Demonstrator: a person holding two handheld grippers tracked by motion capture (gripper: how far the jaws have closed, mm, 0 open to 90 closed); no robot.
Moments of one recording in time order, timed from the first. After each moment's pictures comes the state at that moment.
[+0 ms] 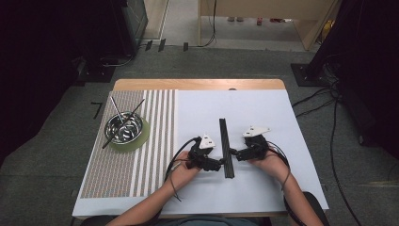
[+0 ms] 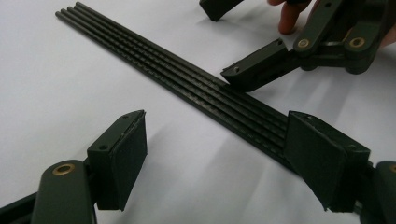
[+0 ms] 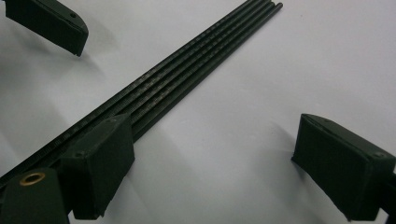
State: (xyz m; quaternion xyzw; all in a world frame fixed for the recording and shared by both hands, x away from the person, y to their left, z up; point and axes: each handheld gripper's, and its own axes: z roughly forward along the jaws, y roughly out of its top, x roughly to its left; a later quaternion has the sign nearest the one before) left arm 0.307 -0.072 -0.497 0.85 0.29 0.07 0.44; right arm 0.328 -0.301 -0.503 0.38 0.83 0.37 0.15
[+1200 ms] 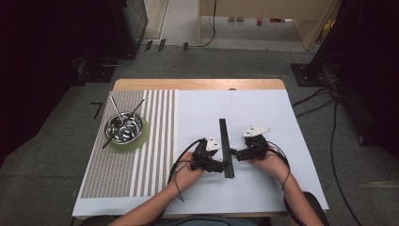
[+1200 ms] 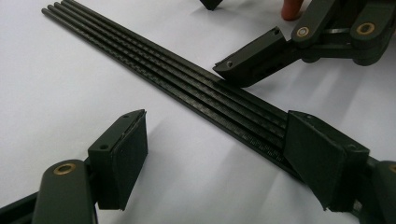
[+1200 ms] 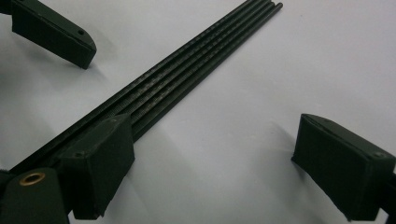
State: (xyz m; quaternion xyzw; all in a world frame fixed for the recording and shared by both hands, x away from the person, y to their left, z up) left arm 0.303 -0.085 -0.499 0.87 0.28 0.08 0.40; right arm 0.328 -0.301 -0.503 0.38 0.84 0.37 0.15
